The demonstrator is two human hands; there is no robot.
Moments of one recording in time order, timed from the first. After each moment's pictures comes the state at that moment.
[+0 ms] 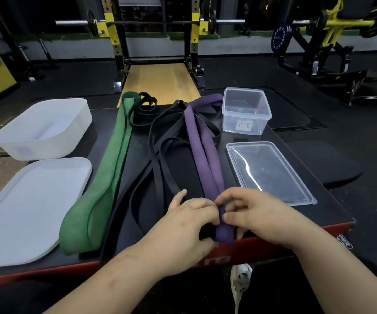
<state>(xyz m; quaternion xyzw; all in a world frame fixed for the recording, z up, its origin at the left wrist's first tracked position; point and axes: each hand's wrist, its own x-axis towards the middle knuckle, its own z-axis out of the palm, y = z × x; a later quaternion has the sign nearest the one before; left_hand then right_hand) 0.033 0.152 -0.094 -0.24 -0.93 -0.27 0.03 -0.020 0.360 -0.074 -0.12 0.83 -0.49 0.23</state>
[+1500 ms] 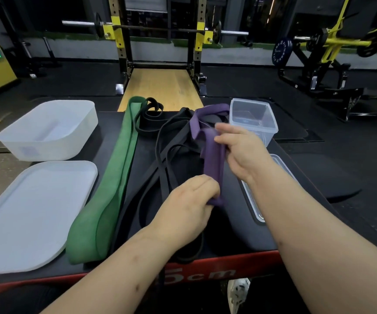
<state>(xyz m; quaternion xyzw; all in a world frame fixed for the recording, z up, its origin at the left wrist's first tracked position) -0.015 0.143 -0.086 -0.26 -0.90 -0.27 0.23 -0.145 0.281 -0.035 -0.01 0.63 -0.78 0.05</state>
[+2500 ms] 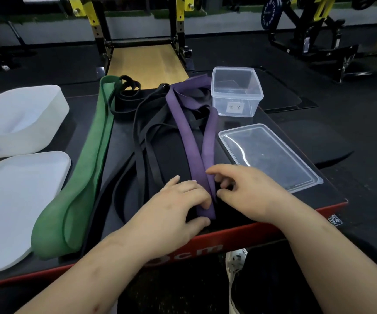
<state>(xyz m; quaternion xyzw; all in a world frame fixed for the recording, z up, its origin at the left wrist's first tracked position) 0.013 0.149 -0.094 -0.26 -0.93 -0.25 0.02 -0.039 0.359 -0.078 -0.17 0.93 -0.31 0.09</state>
